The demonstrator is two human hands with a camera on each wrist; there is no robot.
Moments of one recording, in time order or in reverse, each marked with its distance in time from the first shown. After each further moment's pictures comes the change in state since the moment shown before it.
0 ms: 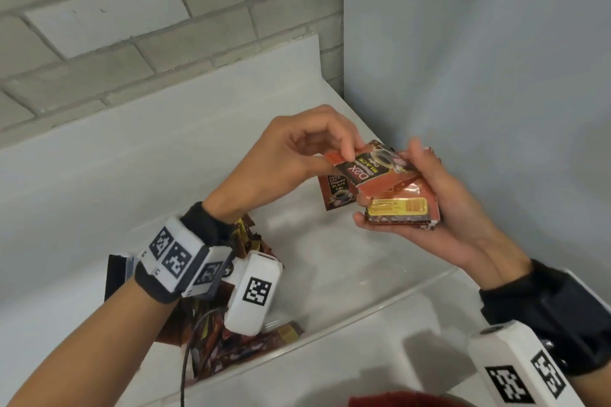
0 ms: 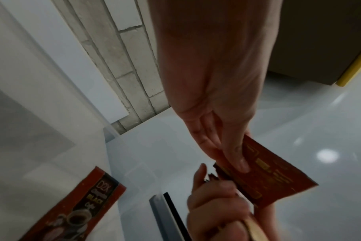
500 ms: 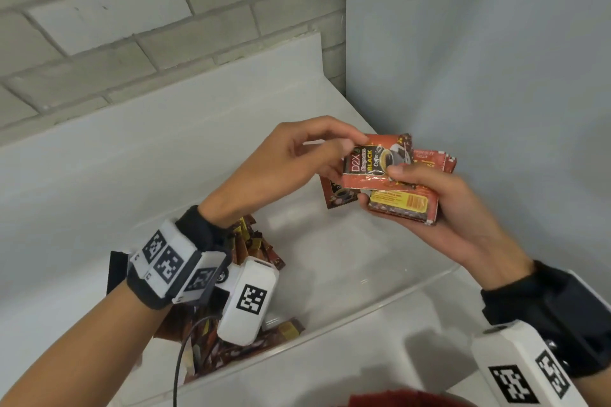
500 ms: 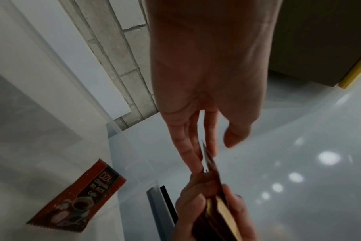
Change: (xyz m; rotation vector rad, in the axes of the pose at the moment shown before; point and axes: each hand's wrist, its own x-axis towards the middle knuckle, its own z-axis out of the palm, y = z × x) left_hand -0.005 0.010 0.009 0.040 0.091 -0.260; right_hand 0.002 -0.001 0.000 -0.042 0.066 -0.065
